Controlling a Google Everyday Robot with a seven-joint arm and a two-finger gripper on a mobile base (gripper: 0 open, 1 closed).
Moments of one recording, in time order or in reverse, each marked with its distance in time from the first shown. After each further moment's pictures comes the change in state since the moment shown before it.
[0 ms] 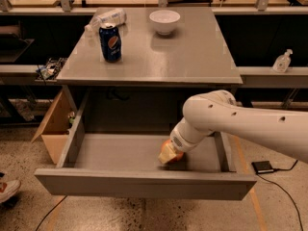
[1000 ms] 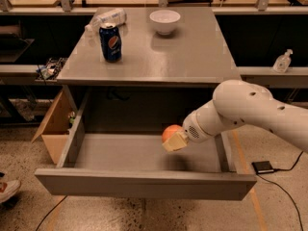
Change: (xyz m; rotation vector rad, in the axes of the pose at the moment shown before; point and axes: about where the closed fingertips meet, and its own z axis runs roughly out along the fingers) arm -0.017 0.005 -0.075 -0.083 -0.219 -0.079
